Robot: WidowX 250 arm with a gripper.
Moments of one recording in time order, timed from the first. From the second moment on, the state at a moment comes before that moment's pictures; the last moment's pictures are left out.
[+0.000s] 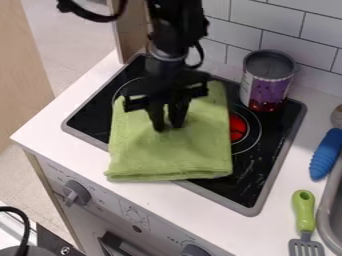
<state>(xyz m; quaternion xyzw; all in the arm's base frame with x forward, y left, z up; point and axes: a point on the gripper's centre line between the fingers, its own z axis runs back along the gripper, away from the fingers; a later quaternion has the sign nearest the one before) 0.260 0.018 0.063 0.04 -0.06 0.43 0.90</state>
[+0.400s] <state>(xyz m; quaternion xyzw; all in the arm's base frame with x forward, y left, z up) 0.255 0.029 0.092 -0.03 -0.11 0.39 0.92</state>
